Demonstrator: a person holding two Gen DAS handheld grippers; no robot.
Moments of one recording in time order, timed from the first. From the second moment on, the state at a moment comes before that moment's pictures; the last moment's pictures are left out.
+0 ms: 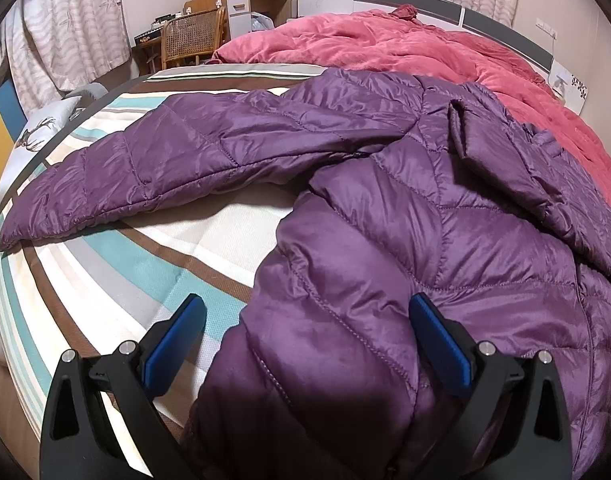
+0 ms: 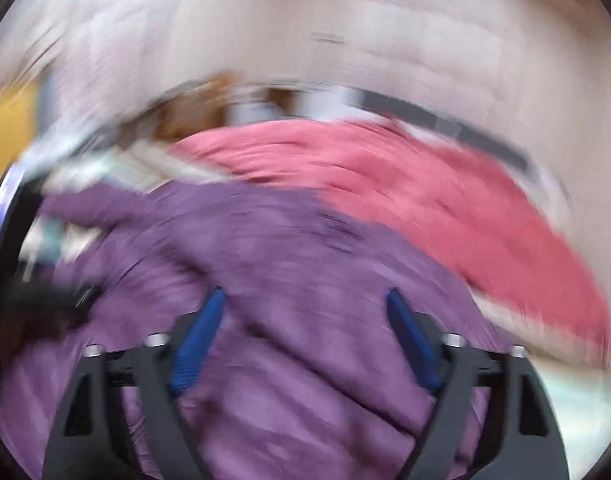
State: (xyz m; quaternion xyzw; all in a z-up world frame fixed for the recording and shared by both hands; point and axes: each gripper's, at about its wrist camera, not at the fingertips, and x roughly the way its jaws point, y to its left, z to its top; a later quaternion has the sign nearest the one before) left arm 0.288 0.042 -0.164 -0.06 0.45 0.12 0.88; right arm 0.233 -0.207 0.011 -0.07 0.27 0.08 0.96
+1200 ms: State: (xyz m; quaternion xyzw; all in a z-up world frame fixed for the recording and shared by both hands) left arm 0.398 -0.056 -0.123 0.04 0.45 0.06 0.89; right arm 0.296 -0.302 -0.053 0.09 0.41 -0.09 0.90
